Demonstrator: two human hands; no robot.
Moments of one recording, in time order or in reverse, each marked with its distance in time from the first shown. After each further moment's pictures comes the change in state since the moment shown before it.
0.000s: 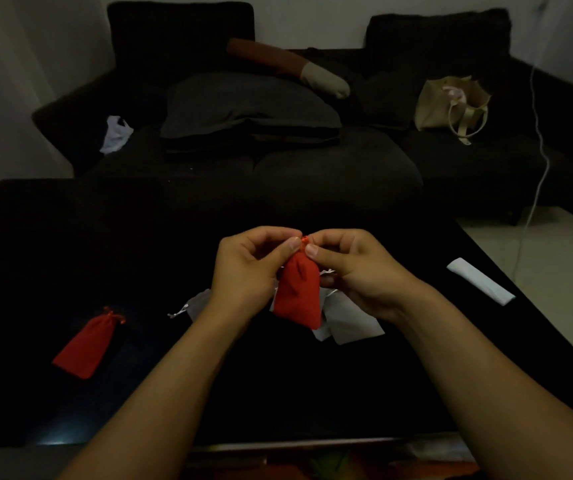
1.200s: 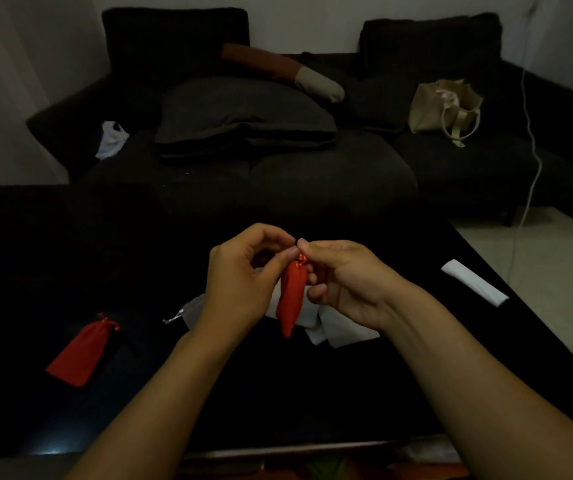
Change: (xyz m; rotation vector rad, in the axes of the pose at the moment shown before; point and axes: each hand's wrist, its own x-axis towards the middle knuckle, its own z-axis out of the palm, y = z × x) left_hand -0.006 0.002 -0.006 0.292 -0.038 0.340; right_hand -0.002 -0.008 0.008 0.388 -0.037 0.242
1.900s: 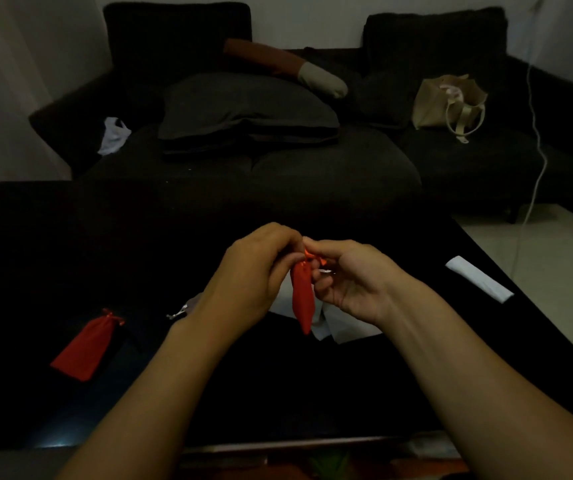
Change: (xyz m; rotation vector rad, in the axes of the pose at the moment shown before) left_hand 0.009 -0.013 -0.008 0.314 -0.241 0.254; right_hand -0.001 -0.003 0.008 0.113 0.161 0.125
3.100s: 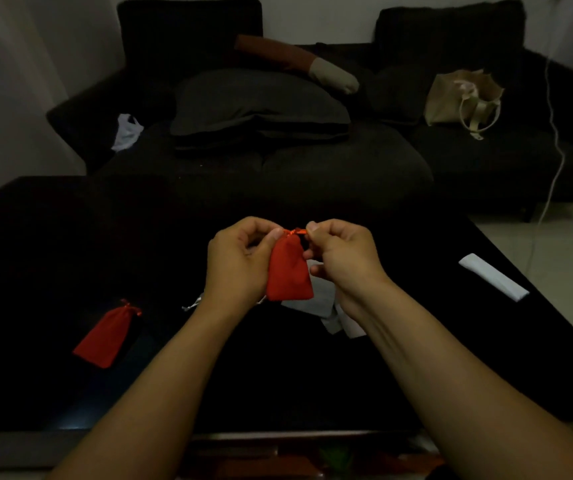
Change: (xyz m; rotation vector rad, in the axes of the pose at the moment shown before) left_hand -0.007 -0.011 -0.001 -0.389 0.281 -0.537; right_hand 0.015 0.017 0.029 -0.290 0.296 -0.473
